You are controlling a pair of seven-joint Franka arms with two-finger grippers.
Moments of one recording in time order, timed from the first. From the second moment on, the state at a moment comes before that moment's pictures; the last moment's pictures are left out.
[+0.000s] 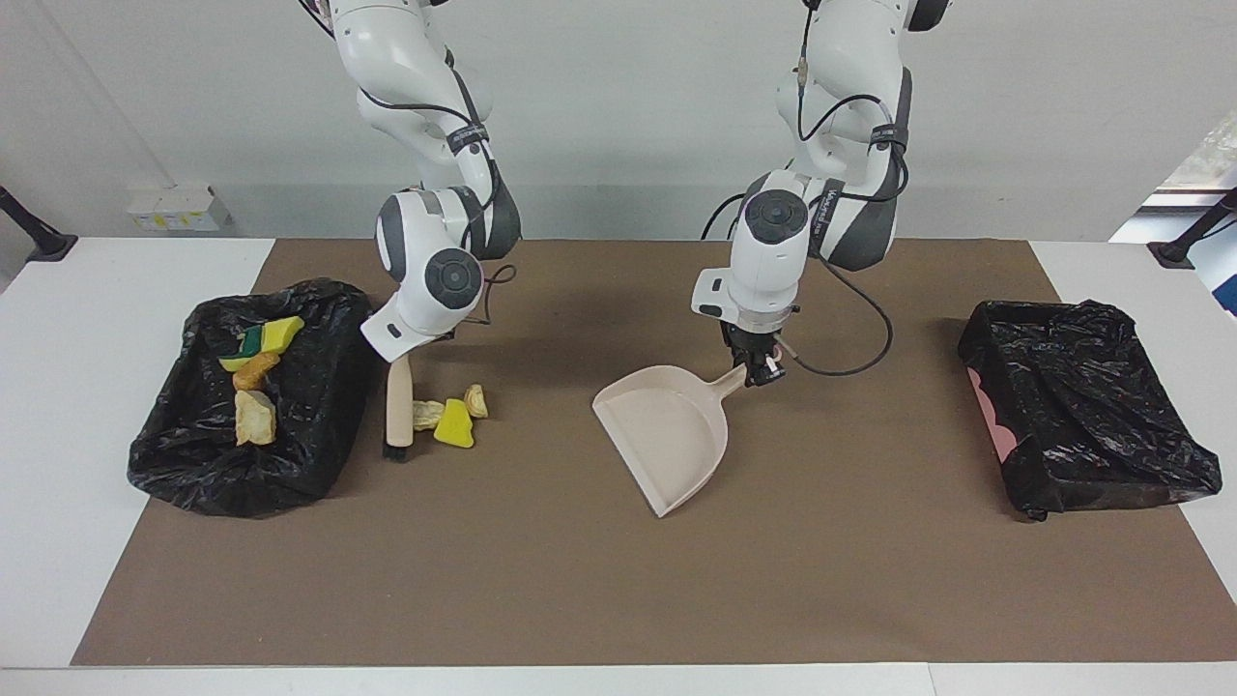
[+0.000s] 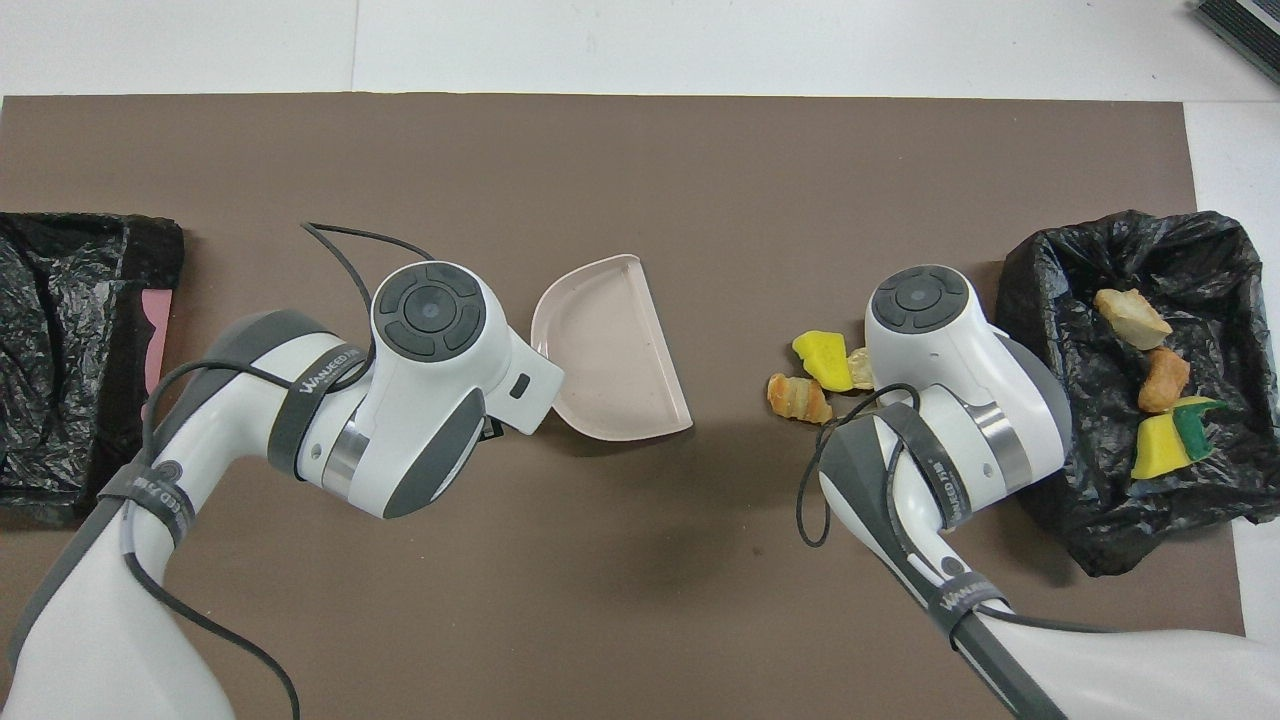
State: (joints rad) left arm -0.54 0.22 0.02 -1.92 0.10 2.09 0.82; right arm 0.18 0.20 0.11 -2.02 -0.25 1.75 0.35
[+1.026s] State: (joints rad) left arm -0.57 0.14 0.02 -2.08 0.12 2.16 0.83; right arm 0.46 0.21 0.11 -1.98 0.25 1.92 0.49
